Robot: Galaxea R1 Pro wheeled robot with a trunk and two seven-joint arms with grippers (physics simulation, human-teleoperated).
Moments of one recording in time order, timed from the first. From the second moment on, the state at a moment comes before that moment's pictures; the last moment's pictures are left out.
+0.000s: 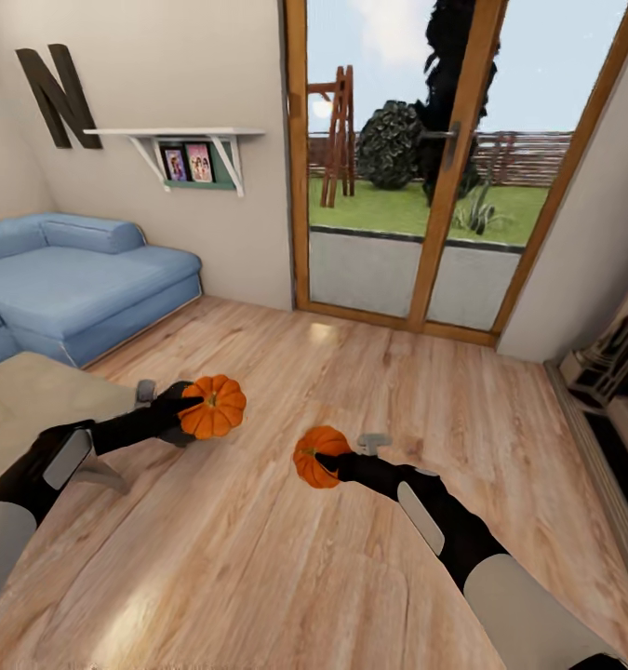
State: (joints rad) left arm -0.89 0.40 -0.11 -0.62 0.71 0.71 -0.97; right arm -0.70 0.00 0.34 -0.77 -0.50 0.32 0.40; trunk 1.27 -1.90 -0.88
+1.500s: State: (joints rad) left arm -0.89 0.40 -0.08 -0.62 0.71 0.70 -0.97; right arm -0.70 -0.01 0.33 -0.77 -0.50 0.32 0.40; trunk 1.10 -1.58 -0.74
